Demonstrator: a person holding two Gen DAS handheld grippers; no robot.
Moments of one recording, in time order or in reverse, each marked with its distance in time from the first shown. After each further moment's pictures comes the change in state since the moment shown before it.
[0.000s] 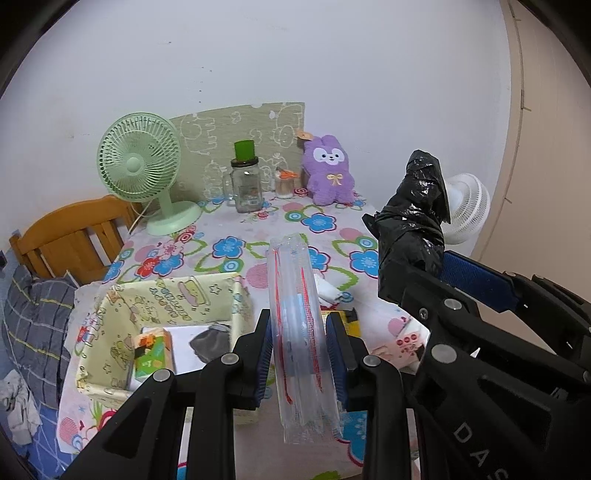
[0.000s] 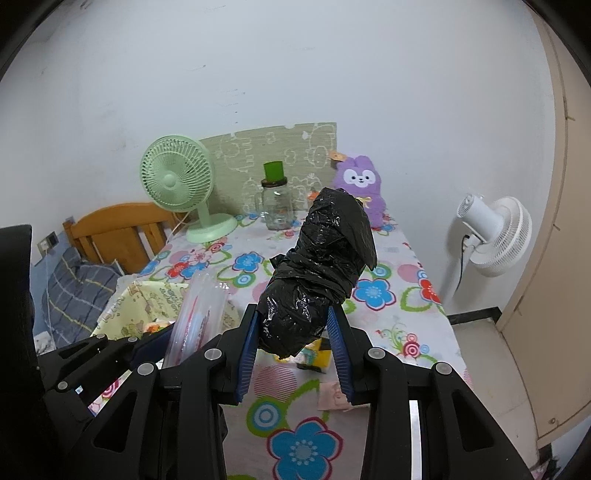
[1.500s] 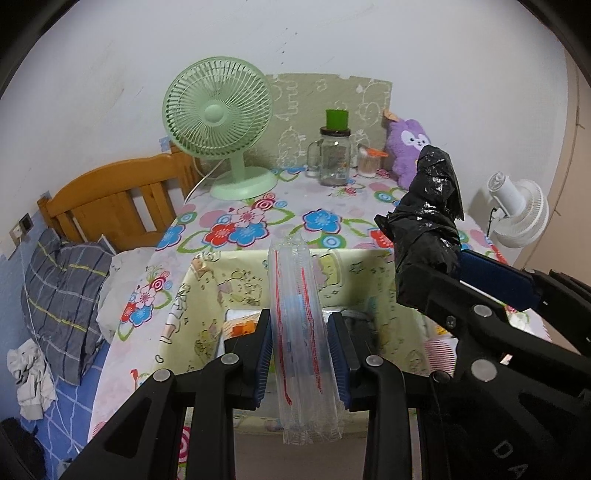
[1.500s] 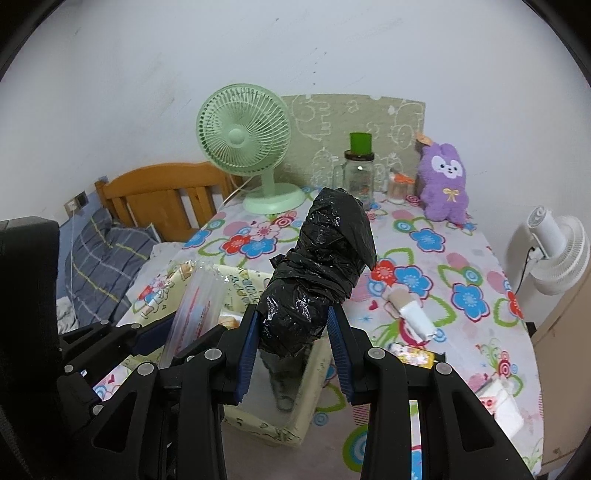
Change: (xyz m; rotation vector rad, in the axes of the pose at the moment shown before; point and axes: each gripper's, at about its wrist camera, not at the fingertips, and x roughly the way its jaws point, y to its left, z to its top) left arm 0.039 0.125 -0.016 -0.103 0.083 0.132; right arm 0.083 0.112 0.004 -0.115 0.106 0.141
